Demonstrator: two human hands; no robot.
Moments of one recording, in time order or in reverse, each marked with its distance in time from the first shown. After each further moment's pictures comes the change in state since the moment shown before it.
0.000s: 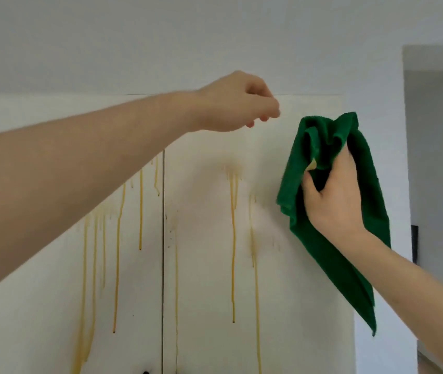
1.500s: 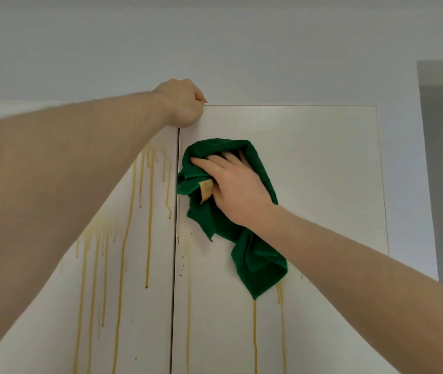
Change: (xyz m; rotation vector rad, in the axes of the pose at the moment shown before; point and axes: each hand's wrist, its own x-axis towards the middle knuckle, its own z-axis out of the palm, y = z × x) left_hand 0.064 -0.141 -0.056 0.481 0.208 -0.255; right_hand 0.043 -0.052 0.178 -0.288 -0.380 -0.509
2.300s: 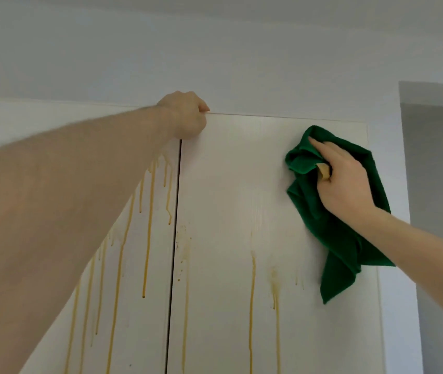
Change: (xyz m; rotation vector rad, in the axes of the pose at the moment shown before) left_hand -0.002 -0.007 0.009 -0.025 0.016 -0.002; right_hand -0.062 0.107 -0.101 -0.004 0.191 0.405
